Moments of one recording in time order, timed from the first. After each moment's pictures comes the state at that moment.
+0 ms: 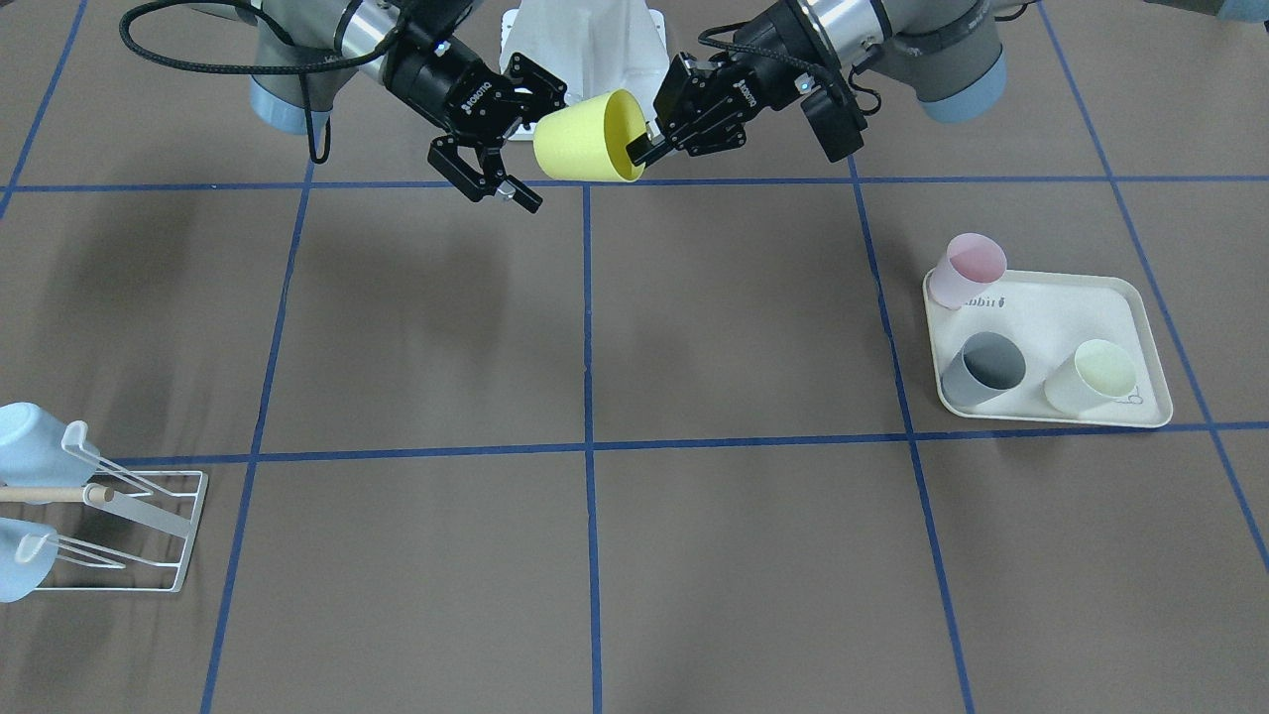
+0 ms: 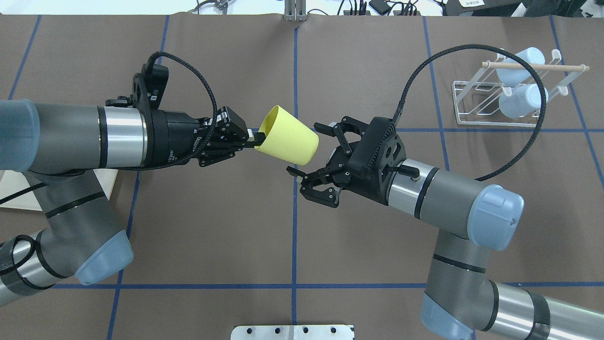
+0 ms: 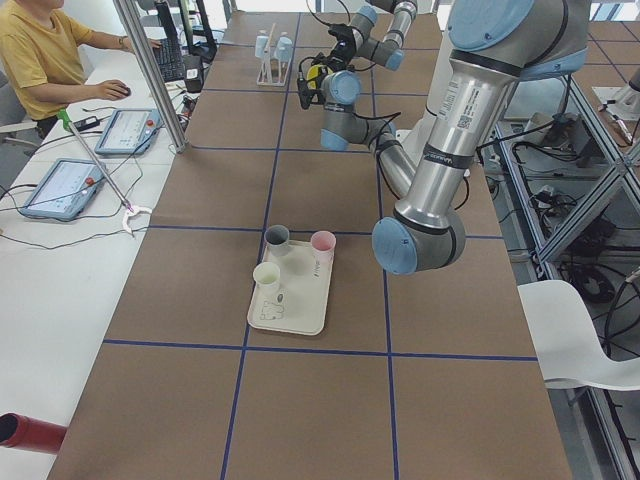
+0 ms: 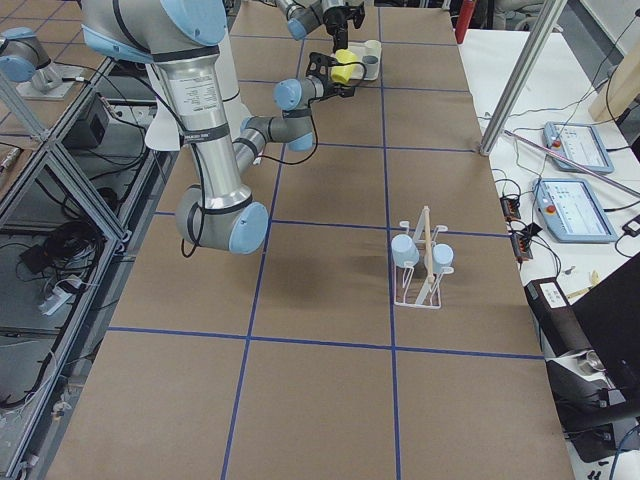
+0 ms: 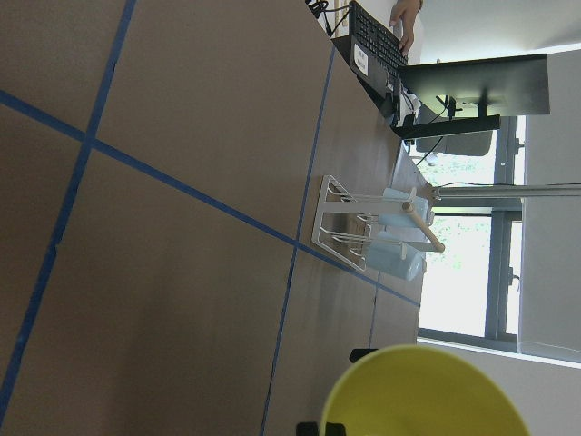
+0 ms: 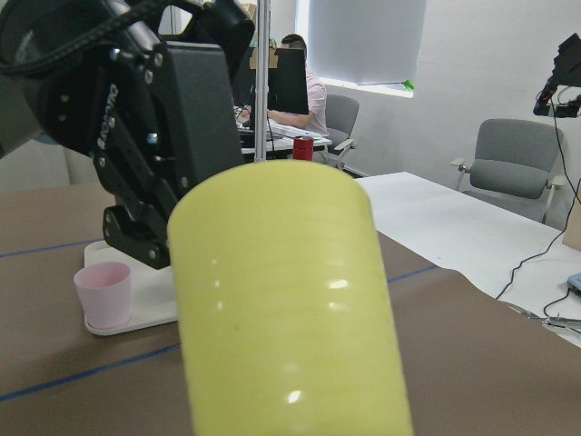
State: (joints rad) left arm -0.62 -1.99 -1.91 -2.61 -1.92 -1.87; right arm 0.40 -1.19 1.85 -0.37 1.43 0.30
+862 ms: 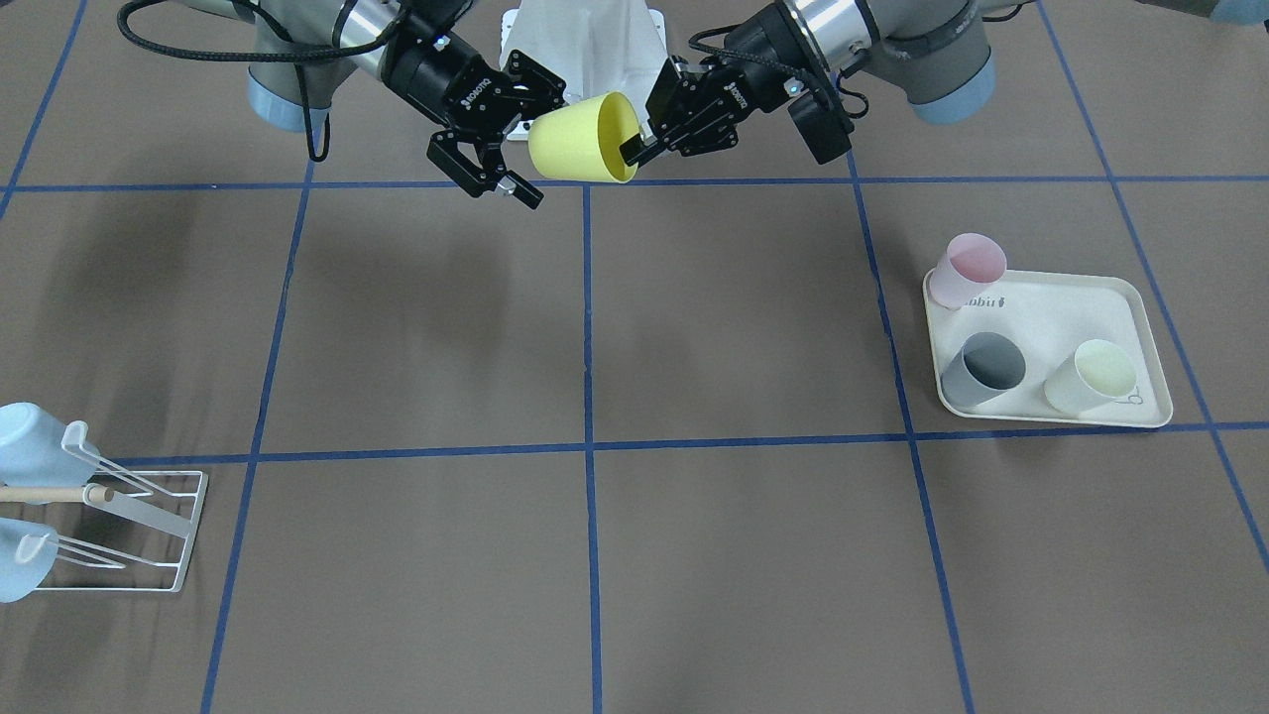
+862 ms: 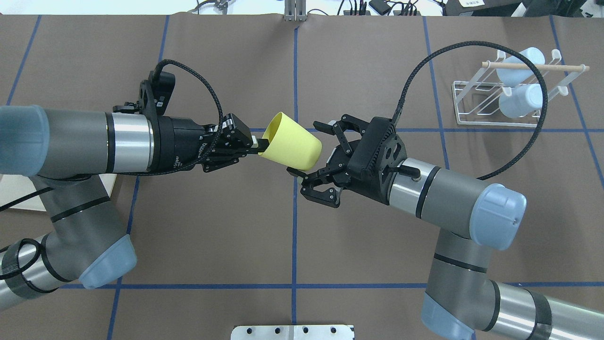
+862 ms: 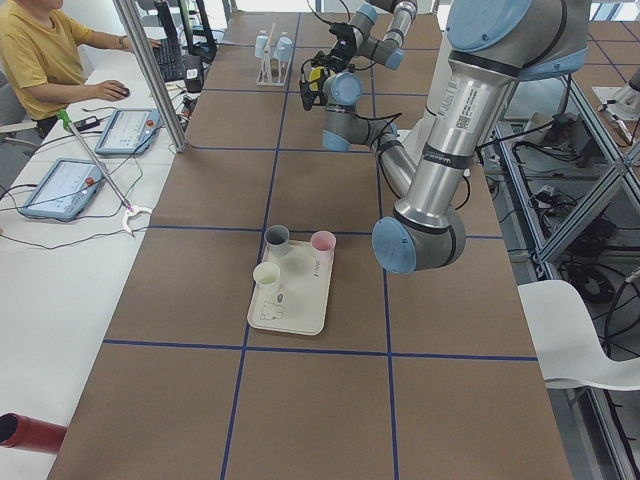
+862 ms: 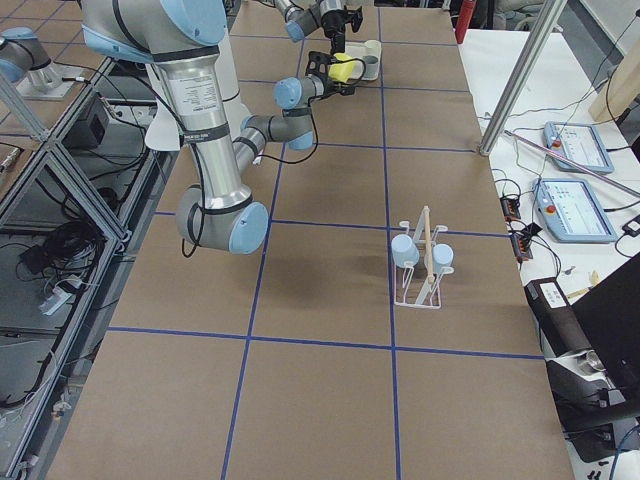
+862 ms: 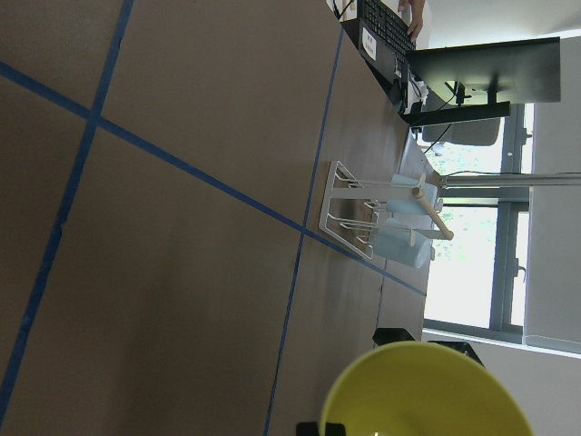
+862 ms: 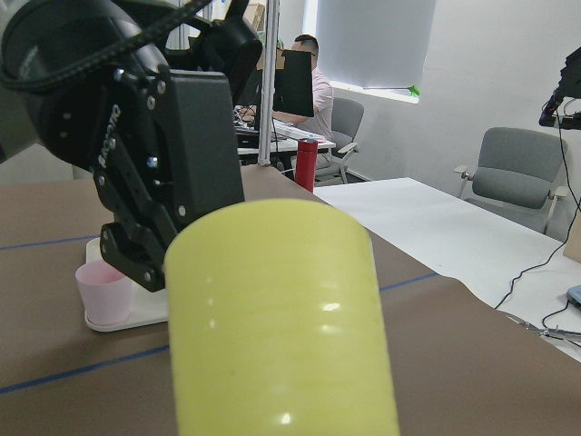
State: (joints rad) left arm -0.61 -1.99 -1.90 -2.60 -1.91 -1.87; right arm 0.40 -1.19 1.86 -0.38 1.43 0.25
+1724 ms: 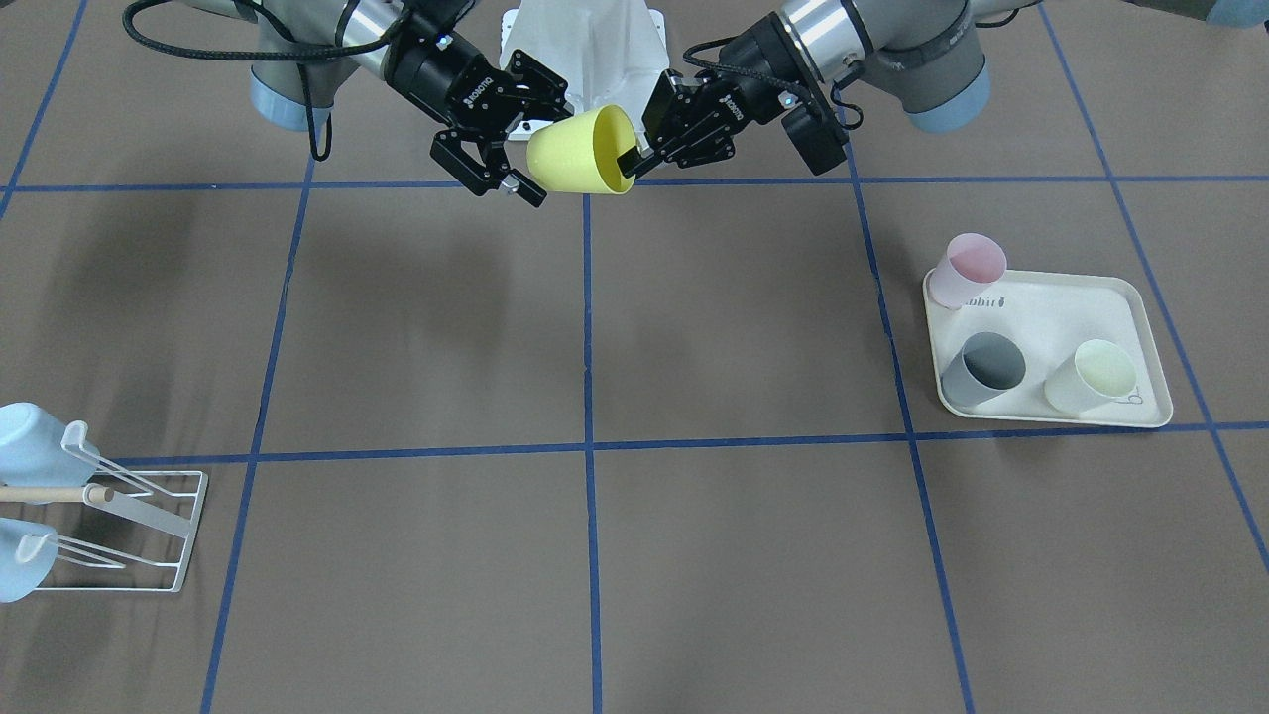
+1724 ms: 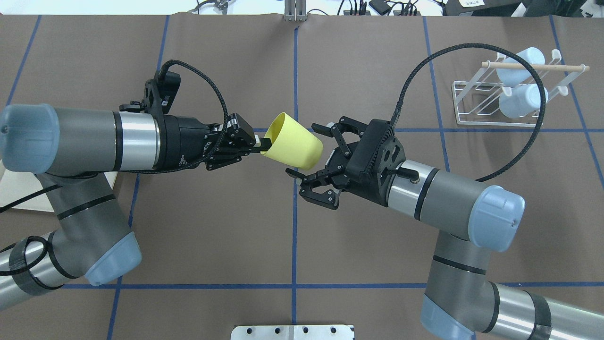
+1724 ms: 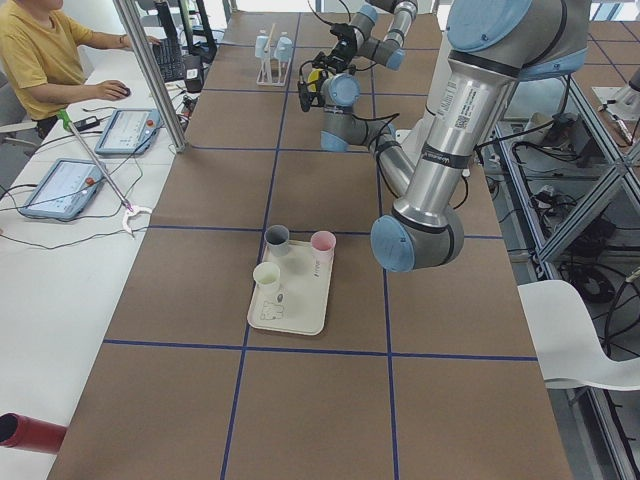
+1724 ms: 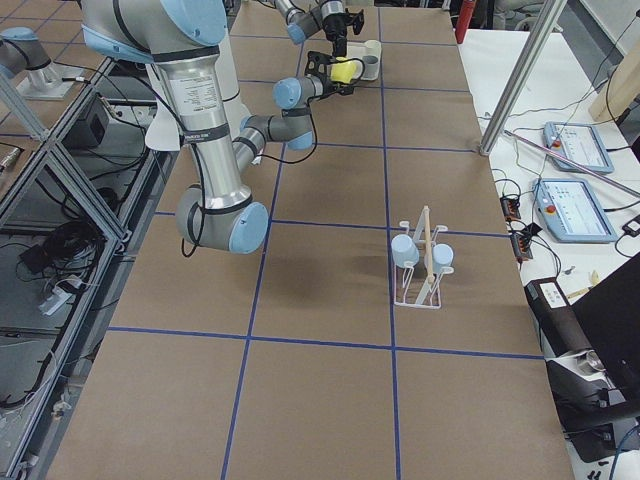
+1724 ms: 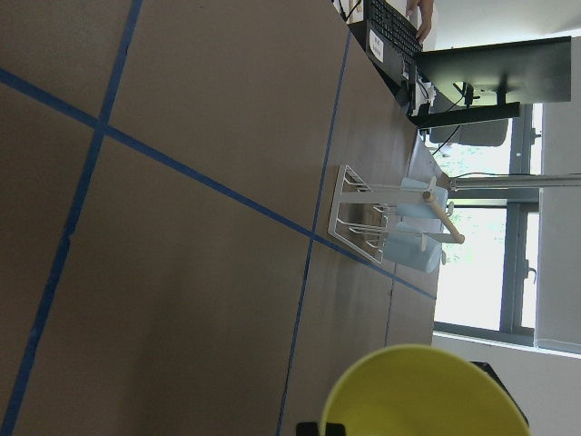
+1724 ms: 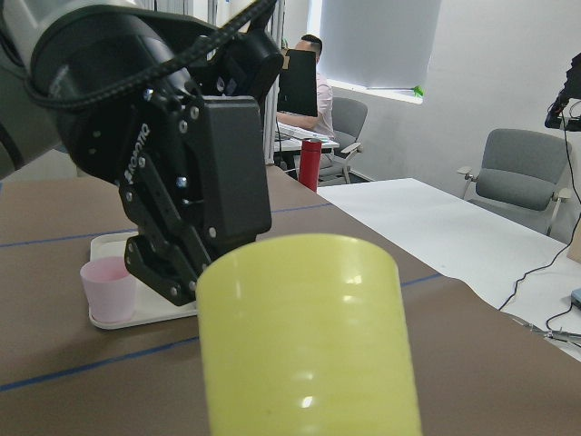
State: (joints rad) left arm -0.61 -2.00 -1.87 -2.60 -1.91 -1.85; right arm 0.40 -1.19 1.86 -0.38 1.43 0.25
